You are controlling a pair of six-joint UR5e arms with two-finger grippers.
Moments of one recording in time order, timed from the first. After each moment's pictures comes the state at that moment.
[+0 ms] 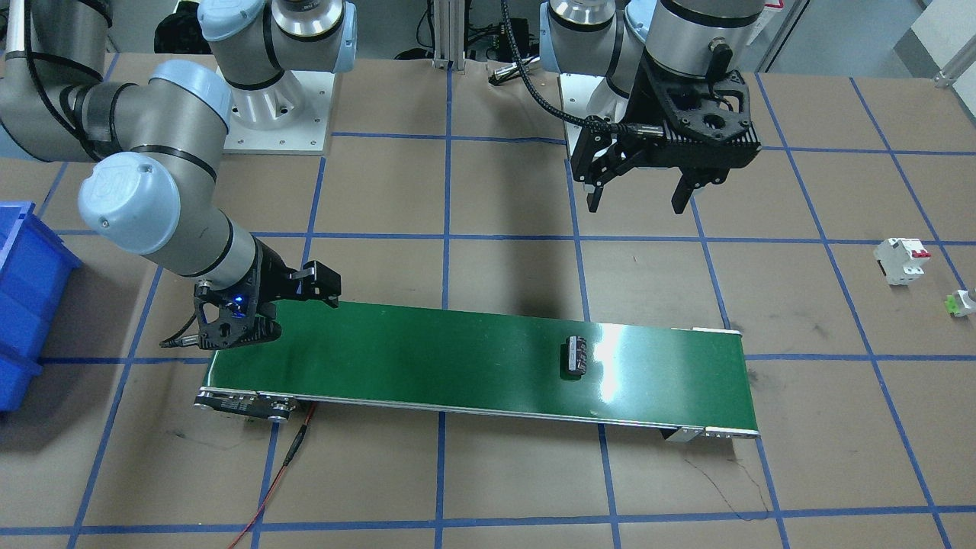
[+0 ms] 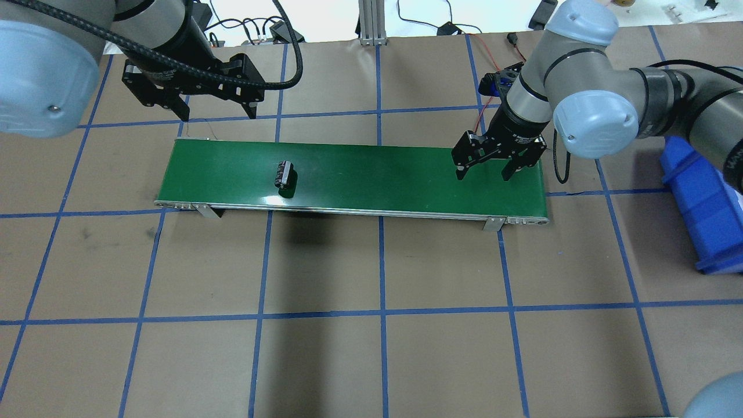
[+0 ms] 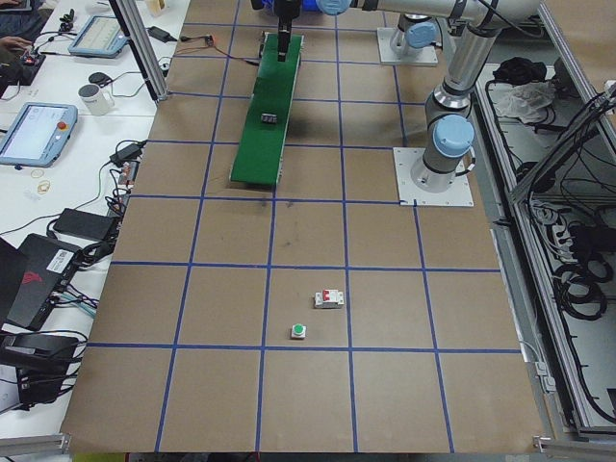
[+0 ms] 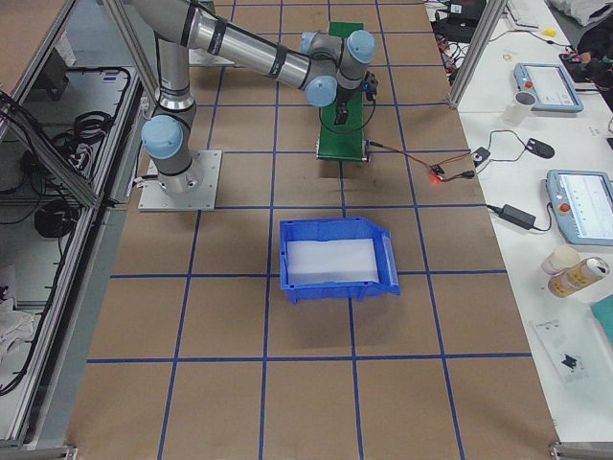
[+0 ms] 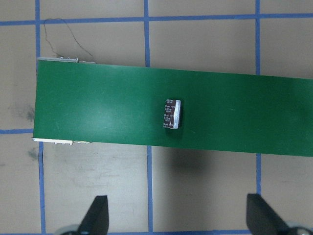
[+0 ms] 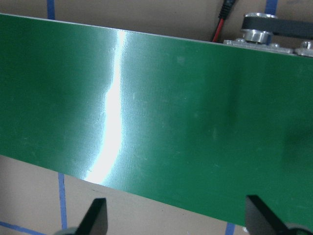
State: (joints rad) left arm -1.65 -1.58 -1.53 -1.47 1.59 -0.08; right arm 1.54 -1.31 1.76 -1.87 -1.33 -0.13
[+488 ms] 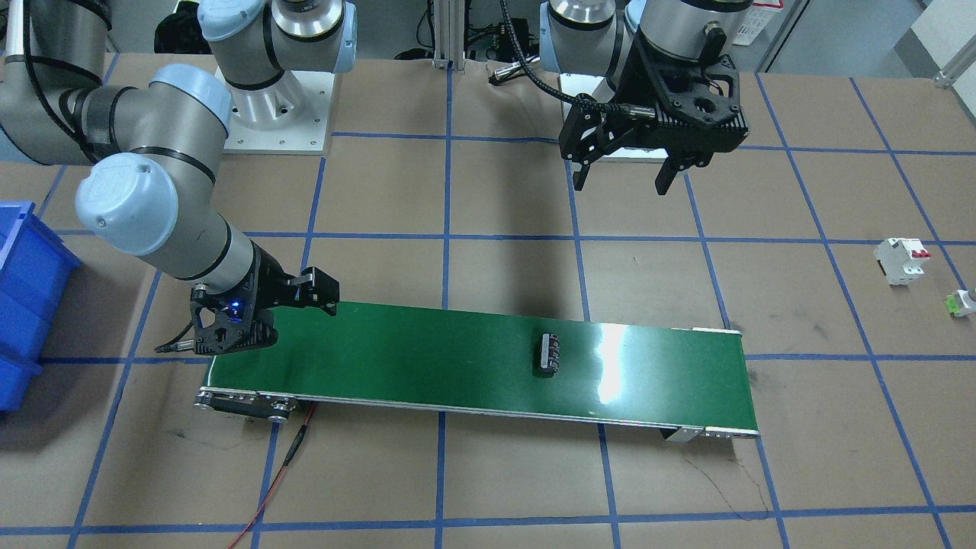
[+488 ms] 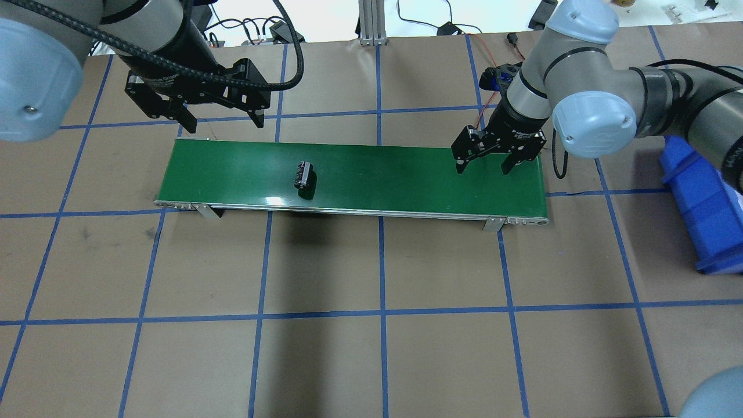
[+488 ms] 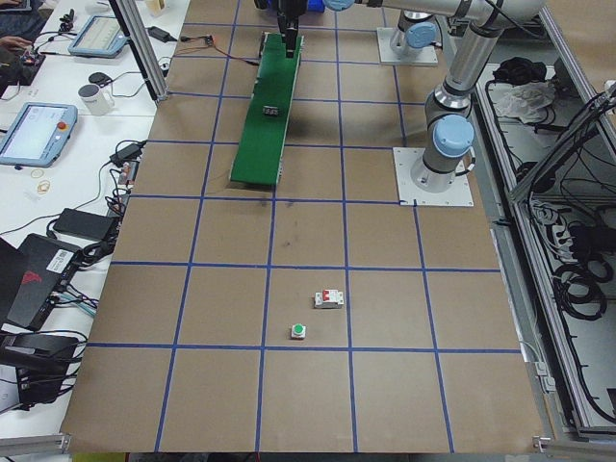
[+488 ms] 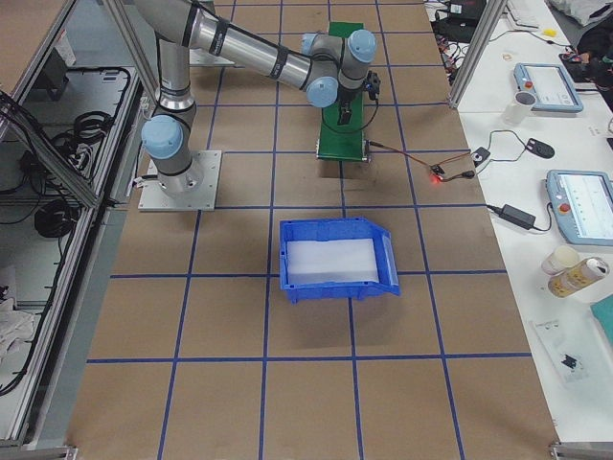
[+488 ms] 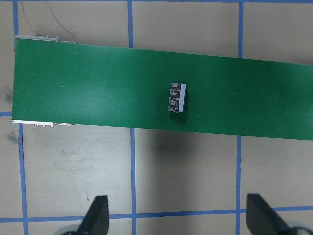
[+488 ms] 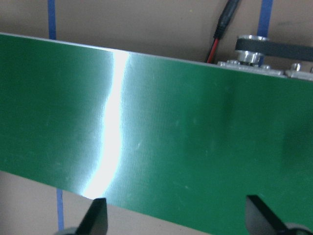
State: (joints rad) left arm -1.66 -1.56 -1.52 -1.54 1.53 -0.09; right arm 1.54 -1.31 1.75 -1.92 -1.33 -0.12
